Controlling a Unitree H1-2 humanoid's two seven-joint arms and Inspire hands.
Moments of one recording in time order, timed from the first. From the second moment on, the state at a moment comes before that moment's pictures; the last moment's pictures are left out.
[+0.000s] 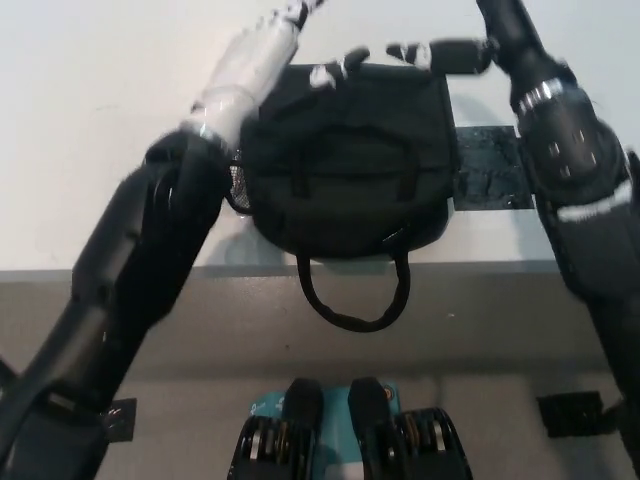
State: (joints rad) left_arm -0.86 0.24 -0.30 0.39 0.51 -0.06 0.02; right_arm -0.87 -0.20 0.14 0.29 -0.27 0.05 0.03
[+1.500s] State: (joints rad) left_arm 0.29 0.31 -0.19 -0.36 0.17 -0.16 -0.01; right_arm 0.29 -0.16 0.20 -0.20 -0.14 -0.27 0.02
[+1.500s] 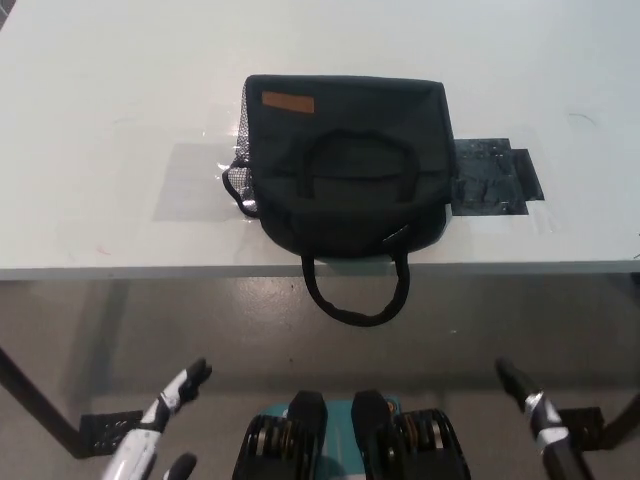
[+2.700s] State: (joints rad) left_arm 0.24 0.26 -0.15 -0.17 0.06 -0.10 -0.11; right_arm 0.18 -0.13 0.19 0.08 -0.12 -0.42 0.03
